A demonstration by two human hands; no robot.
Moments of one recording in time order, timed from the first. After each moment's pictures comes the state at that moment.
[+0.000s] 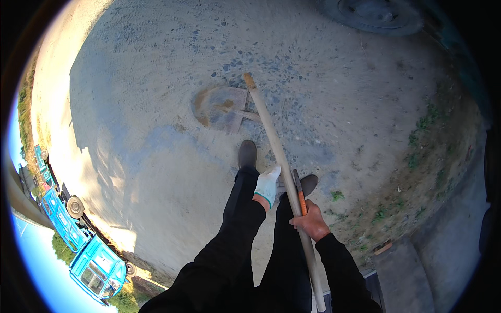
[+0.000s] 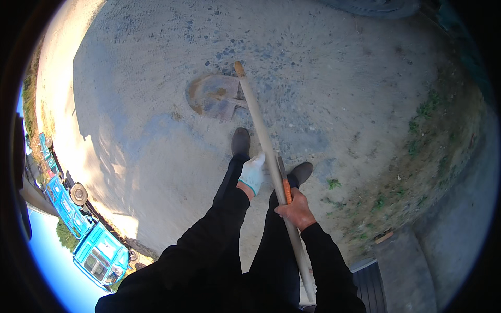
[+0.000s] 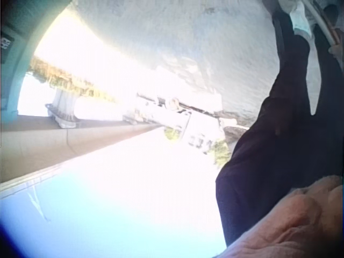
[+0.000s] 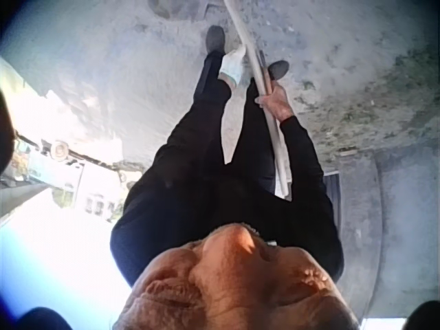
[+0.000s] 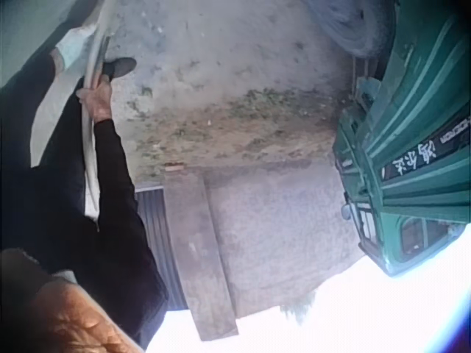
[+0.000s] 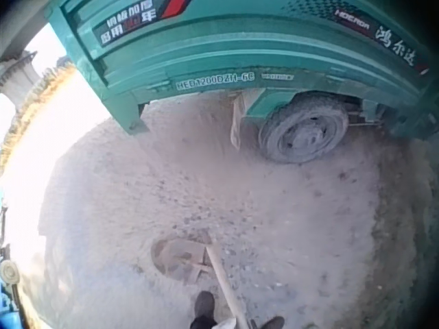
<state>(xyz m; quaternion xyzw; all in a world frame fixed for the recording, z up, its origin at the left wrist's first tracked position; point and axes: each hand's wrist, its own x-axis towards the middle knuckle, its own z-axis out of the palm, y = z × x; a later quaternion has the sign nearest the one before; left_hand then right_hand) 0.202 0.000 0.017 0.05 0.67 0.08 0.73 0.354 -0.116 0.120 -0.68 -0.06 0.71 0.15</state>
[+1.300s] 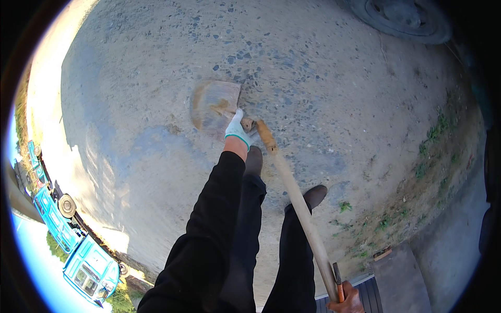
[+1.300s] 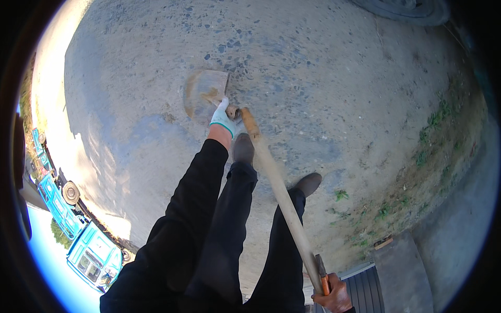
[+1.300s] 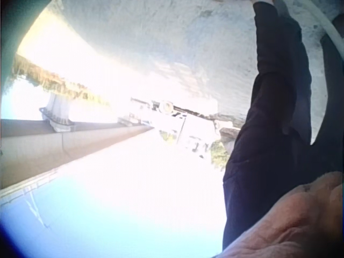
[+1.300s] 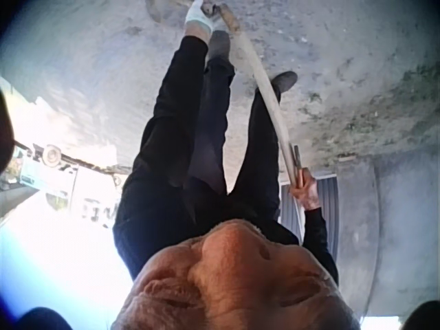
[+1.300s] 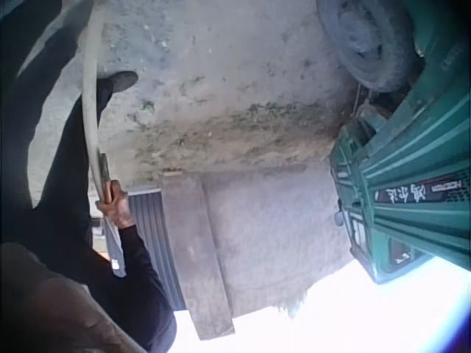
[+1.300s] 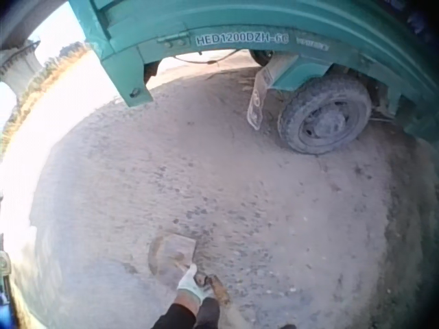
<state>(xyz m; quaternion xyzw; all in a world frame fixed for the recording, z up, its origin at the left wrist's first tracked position) 0.130 0.185 -0.190 -0.11 0.67 0.26 0.69 0.374 -0.242 0.266 -0.72 -0.02 0.69 0.06</state>
